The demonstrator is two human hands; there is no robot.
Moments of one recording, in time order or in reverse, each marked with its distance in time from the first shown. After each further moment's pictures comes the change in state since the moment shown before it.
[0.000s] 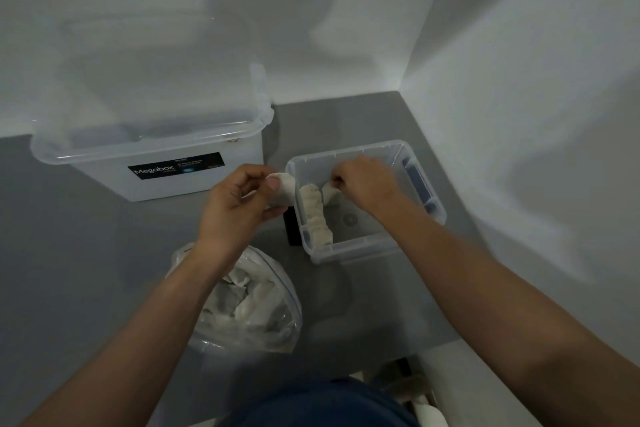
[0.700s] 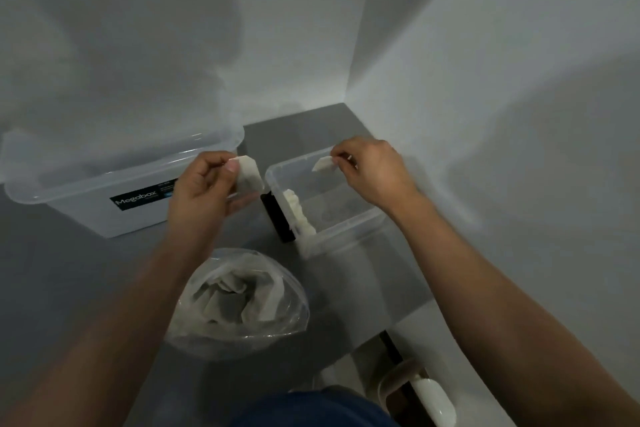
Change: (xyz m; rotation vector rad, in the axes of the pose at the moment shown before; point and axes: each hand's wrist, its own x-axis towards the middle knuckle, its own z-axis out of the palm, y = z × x) left_hand 0.005 0.034 -0.036 -0.113 -0.120 0.060; right_hand -0.089 -0.022 -0.072 0.209 0.427 0.187
